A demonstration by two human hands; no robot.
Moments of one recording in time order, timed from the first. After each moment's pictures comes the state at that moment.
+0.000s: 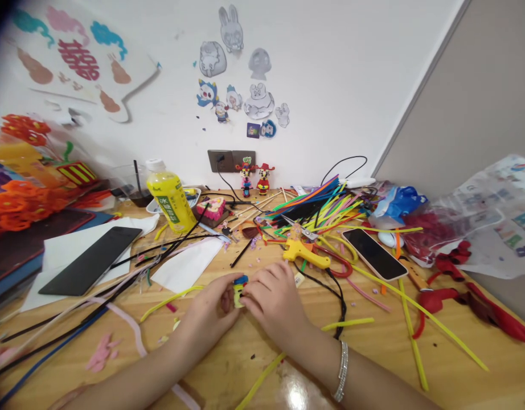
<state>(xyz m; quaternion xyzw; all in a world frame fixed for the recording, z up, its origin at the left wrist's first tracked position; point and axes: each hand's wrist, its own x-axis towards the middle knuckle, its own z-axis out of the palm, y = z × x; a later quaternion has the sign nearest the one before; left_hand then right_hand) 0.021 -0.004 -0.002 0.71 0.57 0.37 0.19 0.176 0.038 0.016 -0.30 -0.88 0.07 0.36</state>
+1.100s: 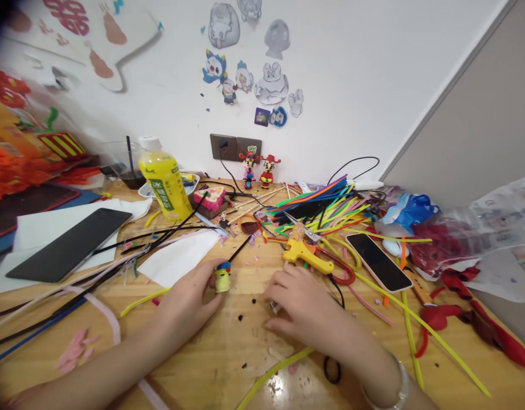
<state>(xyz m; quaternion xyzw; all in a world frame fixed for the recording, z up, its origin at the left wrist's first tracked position) 0.002 0.006 0.010 0.70 0.66 0.25 0.12 0.220 0.057 0.046 -0.28 -0.95 0.14 0.07</state>
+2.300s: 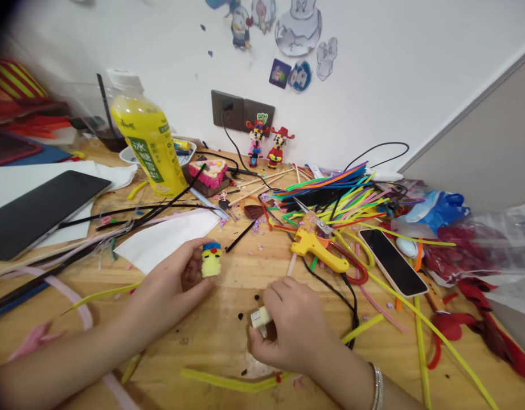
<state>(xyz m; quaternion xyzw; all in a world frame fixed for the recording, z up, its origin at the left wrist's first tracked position) -0.012 0.008 0.006 0.63 0.66 0.34 0.23 0.201 0.040 0.007 -0.32 -0.94 0.05 0.13</state>
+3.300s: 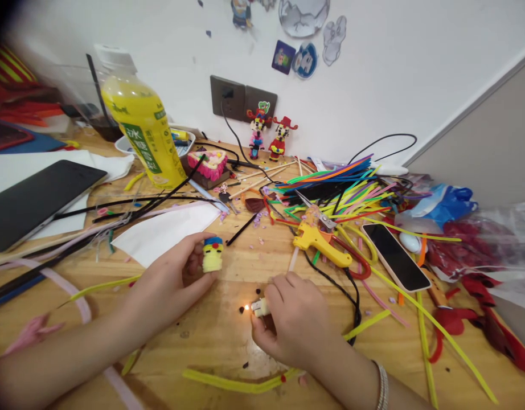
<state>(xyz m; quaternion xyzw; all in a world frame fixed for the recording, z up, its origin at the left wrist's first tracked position) -0.011 0.007 0.007 0.65 0.65 0.33 0.21 0.202 0.037 0.007 -0.30 -0.94 -0.02 0.13</state>
